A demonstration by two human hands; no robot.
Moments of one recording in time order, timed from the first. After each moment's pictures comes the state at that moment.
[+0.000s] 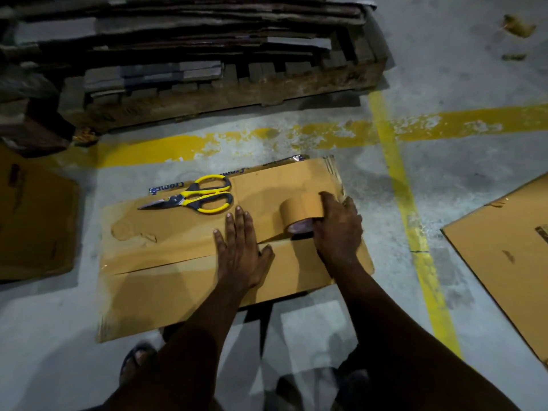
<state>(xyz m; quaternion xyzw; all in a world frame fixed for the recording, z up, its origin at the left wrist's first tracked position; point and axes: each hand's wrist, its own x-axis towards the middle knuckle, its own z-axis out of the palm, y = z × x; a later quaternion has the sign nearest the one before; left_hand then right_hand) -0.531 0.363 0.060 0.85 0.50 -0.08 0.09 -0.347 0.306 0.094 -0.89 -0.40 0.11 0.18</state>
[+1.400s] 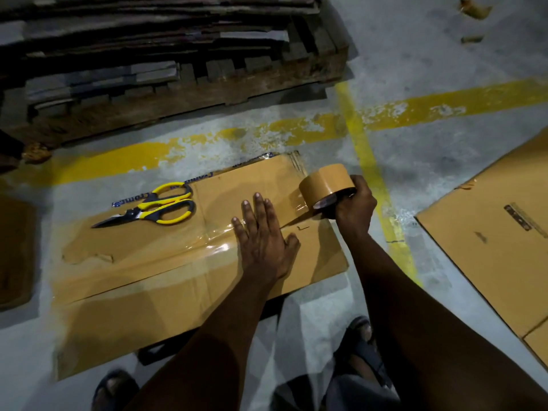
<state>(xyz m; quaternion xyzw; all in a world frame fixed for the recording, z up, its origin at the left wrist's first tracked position) -0.424 0.335 0.061 0.88 0.46 -0.06 0.11 -0.248 0.296 0.075 -0.85 -0.13 0.19 0.47</state>
